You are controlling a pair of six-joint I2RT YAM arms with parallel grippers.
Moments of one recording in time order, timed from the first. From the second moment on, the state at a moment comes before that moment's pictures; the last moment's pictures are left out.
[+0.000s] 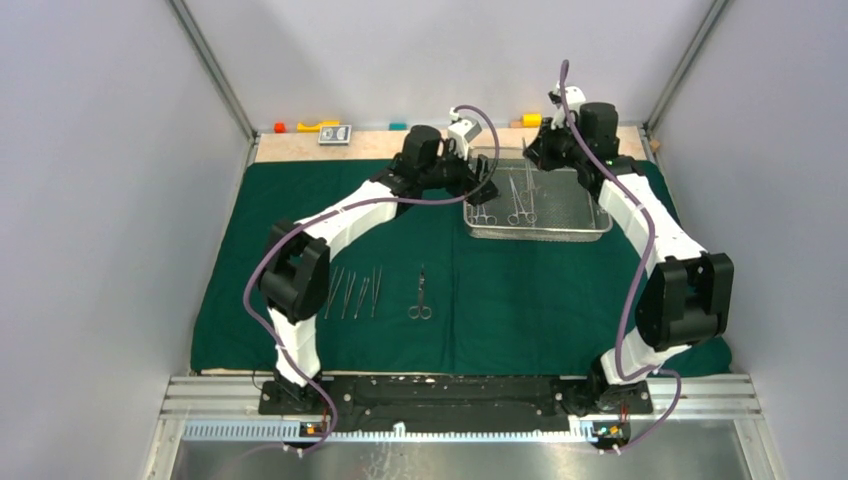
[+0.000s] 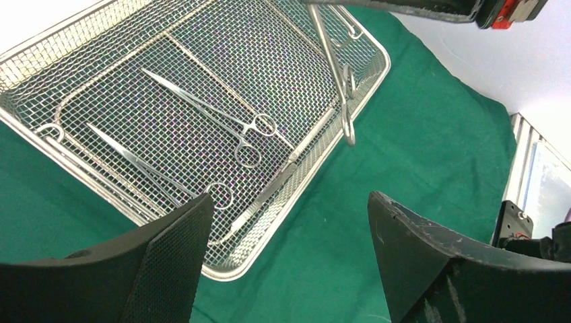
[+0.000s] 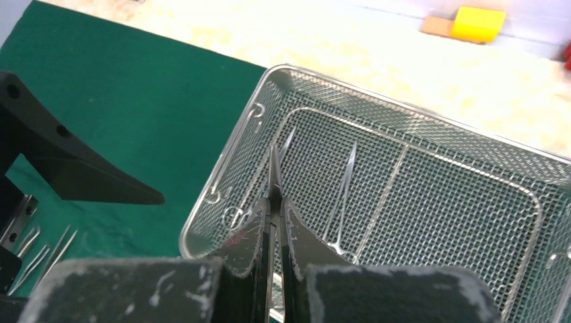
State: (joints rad) left arm -0.60 1.94 1.56 0.00 0.52 -0.24; right arm 0.16 1.60 1.38 -0.23 -0.34 0.05
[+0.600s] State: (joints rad) left arm -0.60 1.95 1.62 0.06 0.57 -0.37; right arm 0.25 1.50 1.27 -0.15 -0.34 0.22
